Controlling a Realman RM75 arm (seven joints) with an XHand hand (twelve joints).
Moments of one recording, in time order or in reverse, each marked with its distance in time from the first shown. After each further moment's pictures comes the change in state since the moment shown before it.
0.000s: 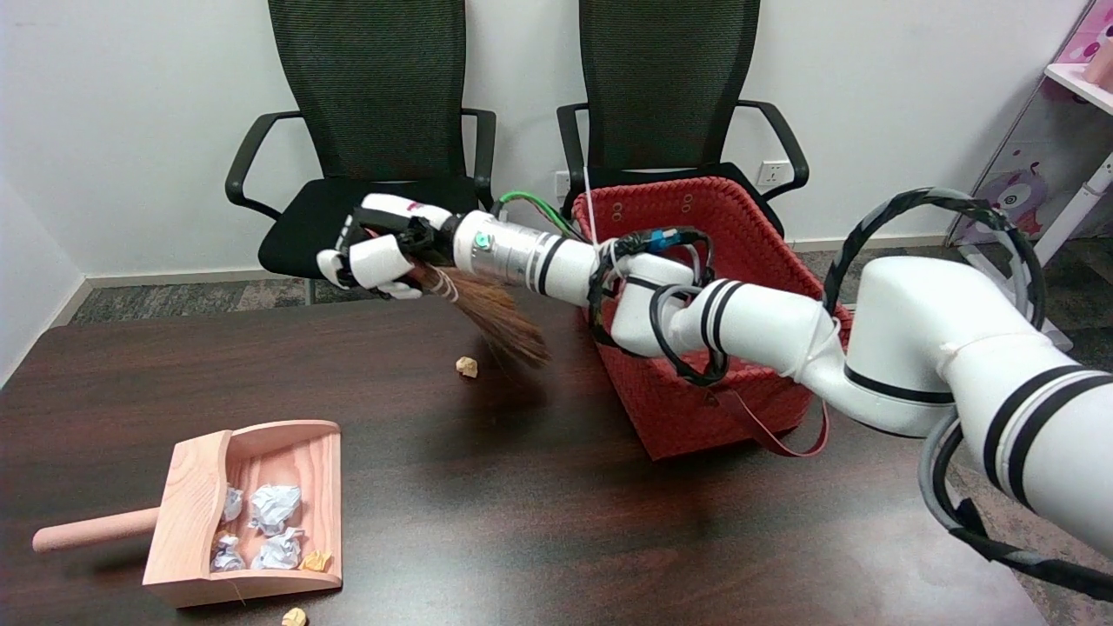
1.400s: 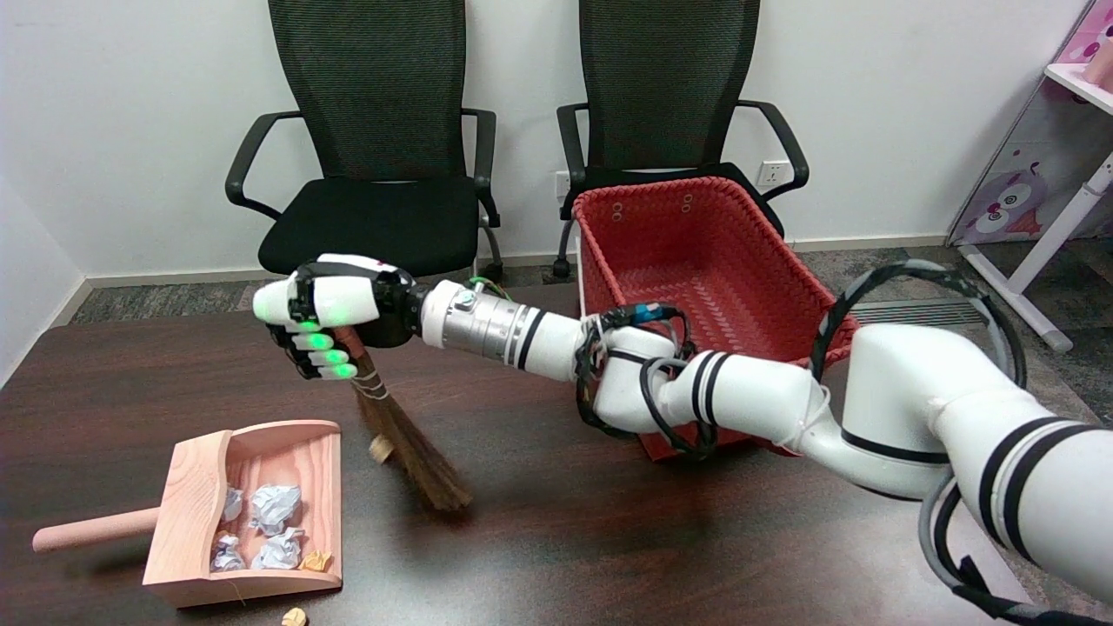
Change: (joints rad) arm -0.167 -0.023 0.073 -0.131 -0.013 0.121 0.407
